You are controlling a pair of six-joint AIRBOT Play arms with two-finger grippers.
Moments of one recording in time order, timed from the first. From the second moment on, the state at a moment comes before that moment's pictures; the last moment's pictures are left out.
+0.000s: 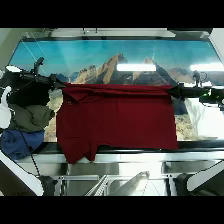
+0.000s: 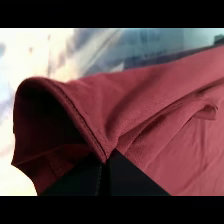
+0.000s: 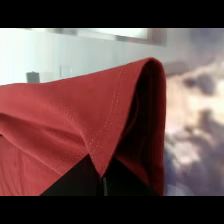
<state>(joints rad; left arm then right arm) 0.26 -2.07 1.80 0.71 -1.38 -1.07 -0.45 -1.98 1.40 -0.40 1.21 0.79</state>
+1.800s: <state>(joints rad) 0.25 -2.06 1.90 0.85 -1.52 -1.19 -0.37 -1.81 1.40 -0.89 1.17 0.92</state>
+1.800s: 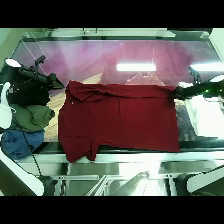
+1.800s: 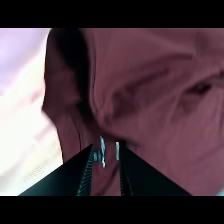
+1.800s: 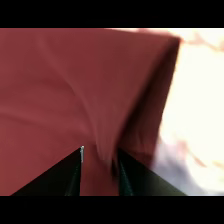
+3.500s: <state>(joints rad) 0.37 -1.16 0.55 1.01 -1.31 -1.29 -0.41 -1.08 0.87 -0.94 1.24 1.18</state>
